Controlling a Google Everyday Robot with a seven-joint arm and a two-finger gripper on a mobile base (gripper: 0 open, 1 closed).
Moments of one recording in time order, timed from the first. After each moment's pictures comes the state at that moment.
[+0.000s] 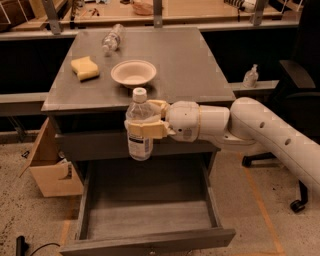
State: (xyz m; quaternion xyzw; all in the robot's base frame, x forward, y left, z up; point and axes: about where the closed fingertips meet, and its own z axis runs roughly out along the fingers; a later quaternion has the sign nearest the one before) arm 0.521 0.055 0.887 -0.46 0.53 0.49 0.53
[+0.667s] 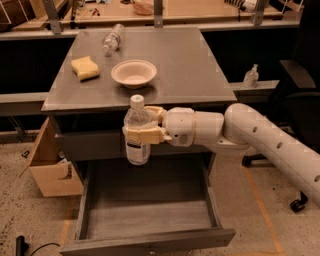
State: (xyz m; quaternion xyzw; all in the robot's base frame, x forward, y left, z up) arm 0.521 0.062 0.867 -0.46 0.52 0.49 0.52
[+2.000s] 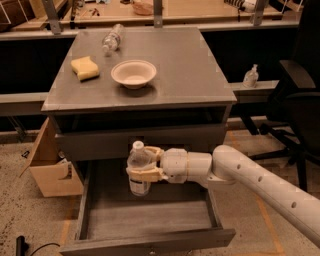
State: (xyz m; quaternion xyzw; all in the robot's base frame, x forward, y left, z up) arm 0.506 0.068 0.728 -0.46 0.53 0.49 0.51
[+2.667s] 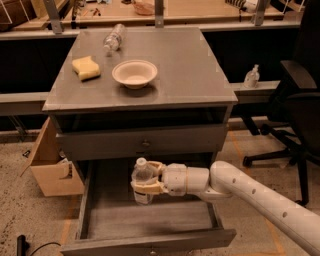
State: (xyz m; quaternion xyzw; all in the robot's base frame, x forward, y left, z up) arm 0.509 0.062 0.655 -0.46 0.54 0.48 0.51
